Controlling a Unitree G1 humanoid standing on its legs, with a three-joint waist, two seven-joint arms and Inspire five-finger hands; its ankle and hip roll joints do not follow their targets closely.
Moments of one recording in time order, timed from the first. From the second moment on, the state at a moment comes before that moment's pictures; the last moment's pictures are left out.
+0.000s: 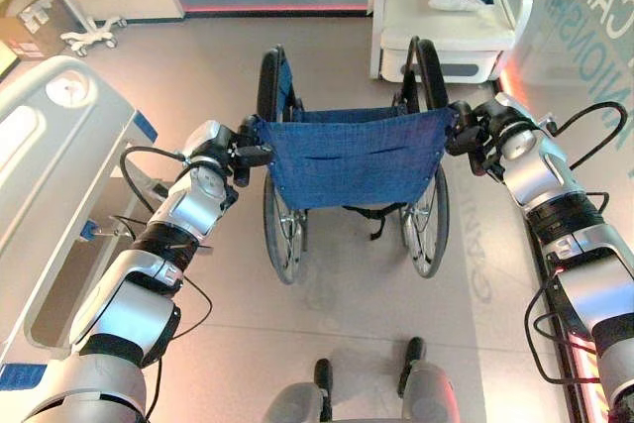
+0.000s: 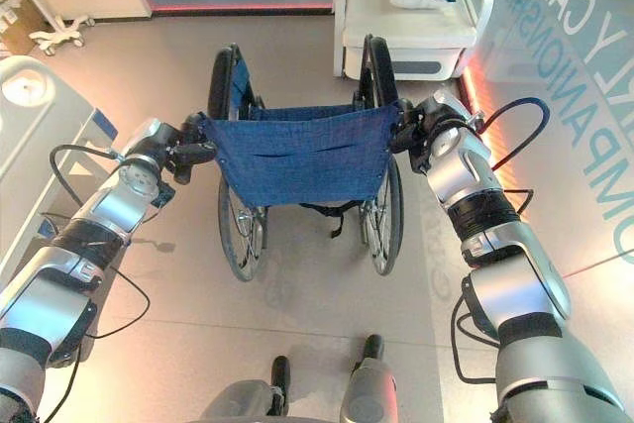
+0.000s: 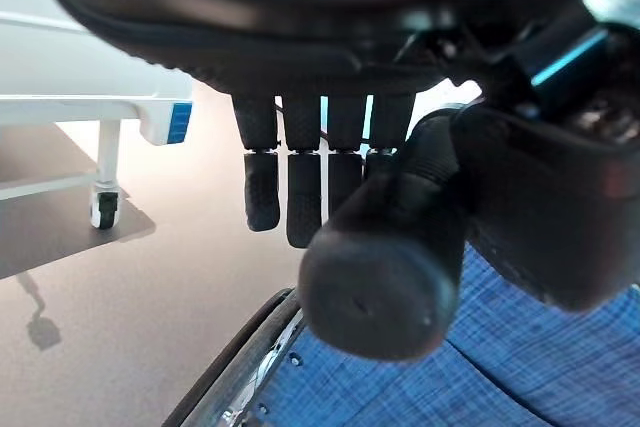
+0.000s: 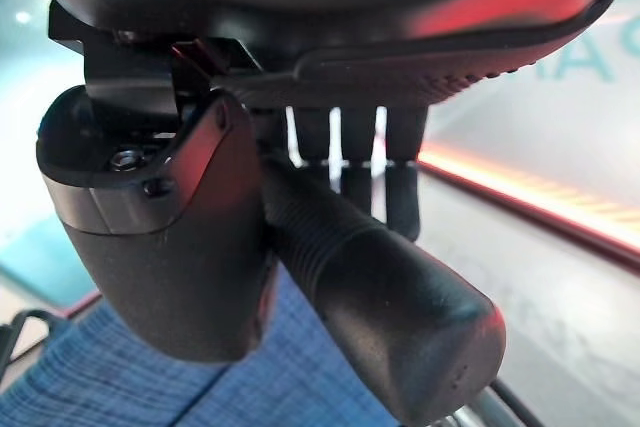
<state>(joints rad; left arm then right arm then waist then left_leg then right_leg) -0.88 0.64 -0.47 0.69 0.07 0.40 0.08 -1.08 -0.61 0.45 0.68 -0.23 0.59 0.14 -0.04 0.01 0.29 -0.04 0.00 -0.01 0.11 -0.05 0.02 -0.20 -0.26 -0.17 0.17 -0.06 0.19</state>
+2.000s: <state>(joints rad) -0.71 0.65 -0.37 0.51 0.15 0.35 -0.04 -0.98 -0.68 0.45 0.68 -0.20 0.50 0.23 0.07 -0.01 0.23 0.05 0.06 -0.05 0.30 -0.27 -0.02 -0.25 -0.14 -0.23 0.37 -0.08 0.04</state>
